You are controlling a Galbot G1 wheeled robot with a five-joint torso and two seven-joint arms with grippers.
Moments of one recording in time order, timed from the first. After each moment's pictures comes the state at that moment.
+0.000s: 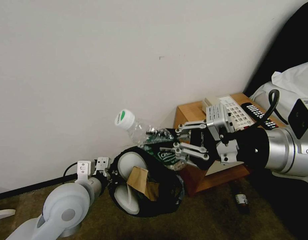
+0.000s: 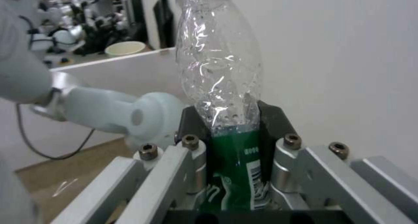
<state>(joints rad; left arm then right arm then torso) 1.22 -0.80 -0.22 -2.35 -1.33 0.74 -0.86 -1.62 -0.18 1.18 2.50 1.64 -0.05 -0.37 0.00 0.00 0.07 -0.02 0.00</state>
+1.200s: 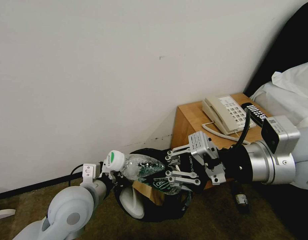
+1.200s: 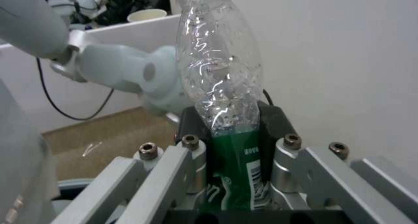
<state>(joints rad) 1.23 -0.81 -0.19 -2.35 -1.30 0.74 -0.79 -1.77 -0.26 1.19 2.45 1.52 -0.04 -0.44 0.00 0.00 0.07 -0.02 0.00</state>
